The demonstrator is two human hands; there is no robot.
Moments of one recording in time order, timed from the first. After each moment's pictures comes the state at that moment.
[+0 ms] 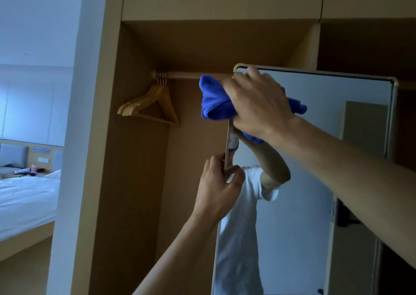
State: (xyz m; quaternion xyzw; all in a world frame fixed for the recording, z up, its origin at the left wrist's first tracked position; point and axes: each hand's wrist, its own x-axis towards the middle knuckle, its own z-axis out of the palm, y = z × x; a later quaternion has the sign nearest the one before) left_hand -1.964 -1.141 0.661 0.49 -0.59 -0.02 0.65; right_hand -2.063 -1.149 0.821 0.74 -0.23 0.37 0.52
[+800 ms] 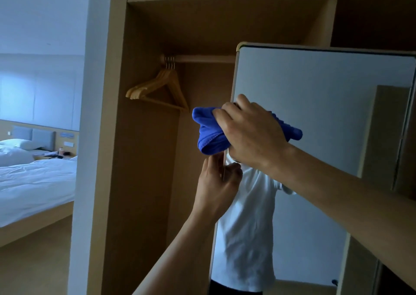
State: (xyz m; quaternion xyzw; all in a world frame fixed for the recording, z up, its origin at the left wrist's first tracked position) left_hand -1.970 -1.150 0.626 0.49 -0.55 -0.01 0.67; right_hand -2.066 -1.167 0.746 0.77 -0.17 0.34 0.51
